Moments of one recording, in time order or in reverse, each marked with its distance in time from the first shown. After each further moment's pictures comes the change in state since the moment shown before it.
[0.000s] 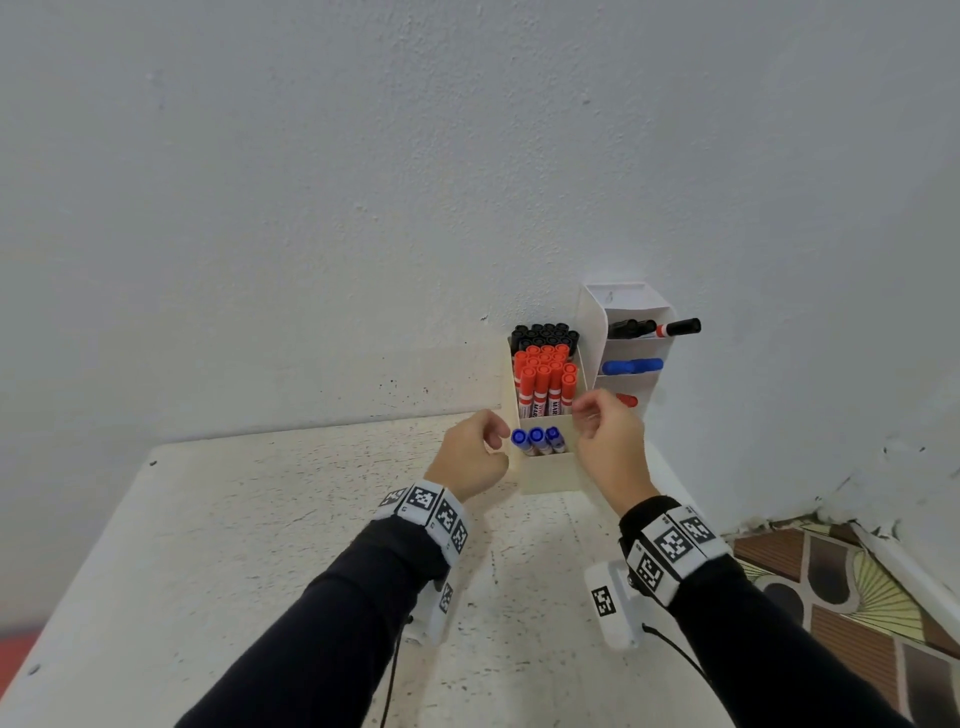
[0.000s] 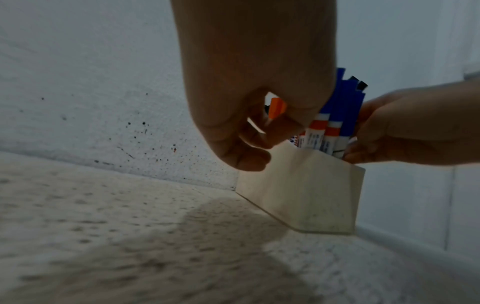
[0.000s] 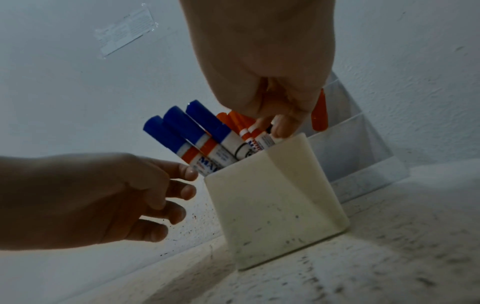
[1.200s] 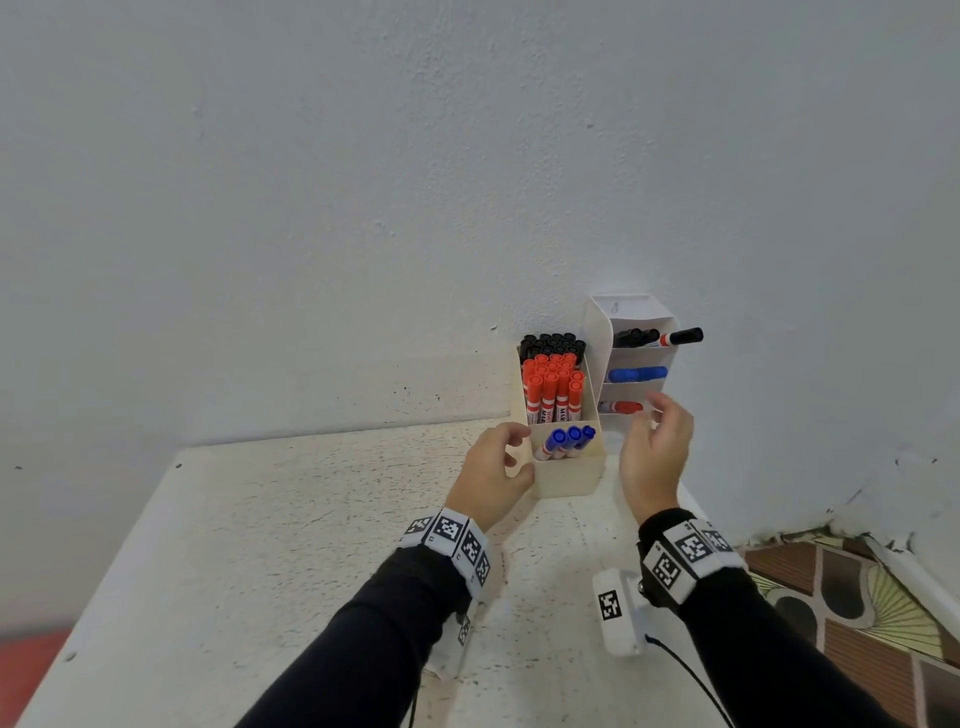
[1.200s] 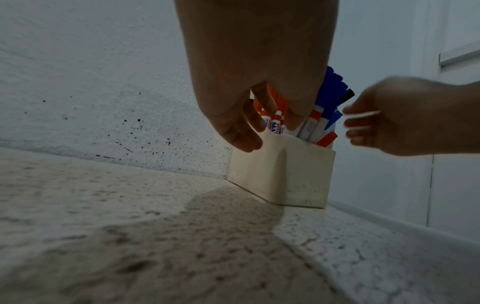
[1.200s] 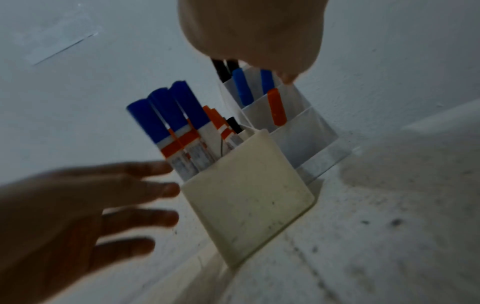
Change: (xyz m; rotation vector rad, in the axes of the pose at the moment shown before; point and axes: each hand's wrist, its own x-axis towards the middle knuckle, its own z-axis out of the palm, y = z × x) left_hand -0.023 0.002 0.014 0.027 0.075 0.131; right_hand -0.006 0.007 -0.010 0.226 0.422 0.131
